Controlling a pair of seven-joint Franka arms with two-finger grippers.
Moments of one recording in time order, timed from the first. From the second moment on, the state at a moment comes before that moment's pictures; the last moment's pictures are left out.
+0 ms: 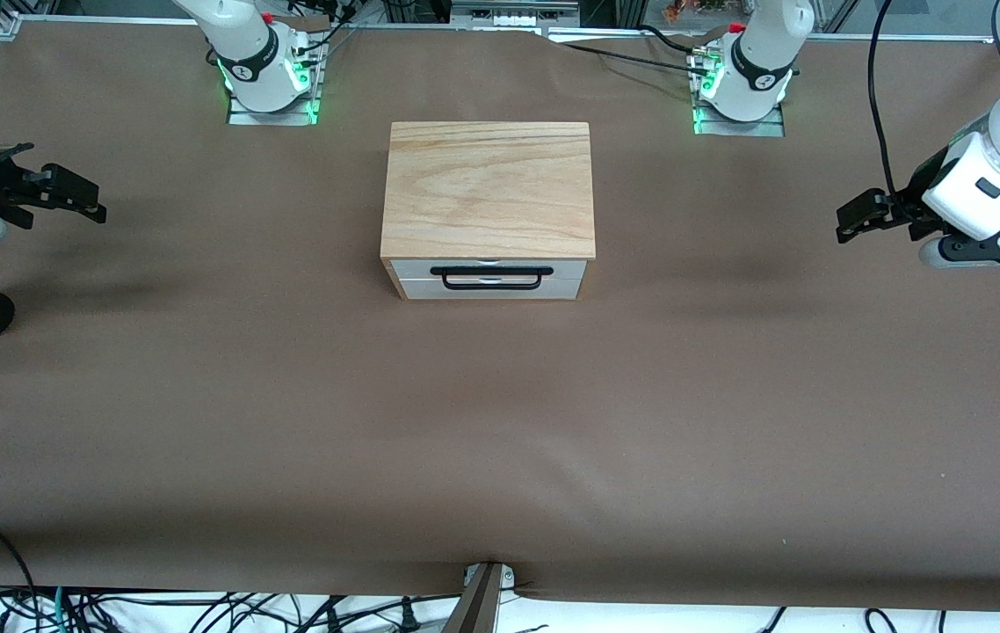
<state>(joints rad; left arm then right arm) 0.00 0.02 -0.07 -1.68 -0.01 1.61 -0.14 0.02 0.01 -0.05 -1.67 0.03 1.61 -0.12</state>
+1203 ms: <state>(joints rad) 0.00 0.02 -0.08 -1.68 -0.05 1.59 -0.14 0.02 0.01 -0.04 -1.67 0.03 1.62 -0.12</state>
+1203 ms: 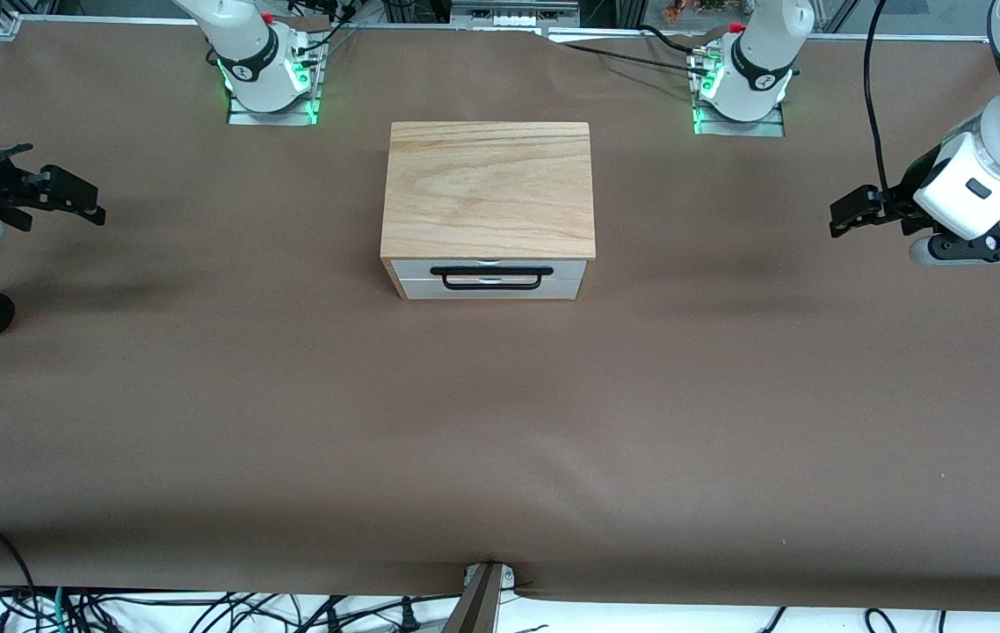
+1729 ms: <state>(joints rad) 0.00 0.02 -0.08 -1.68 -0.06 1.59 -0.14 0.01 0.02 -0.04 -1.67 0.03 1.62 -0.12</state>
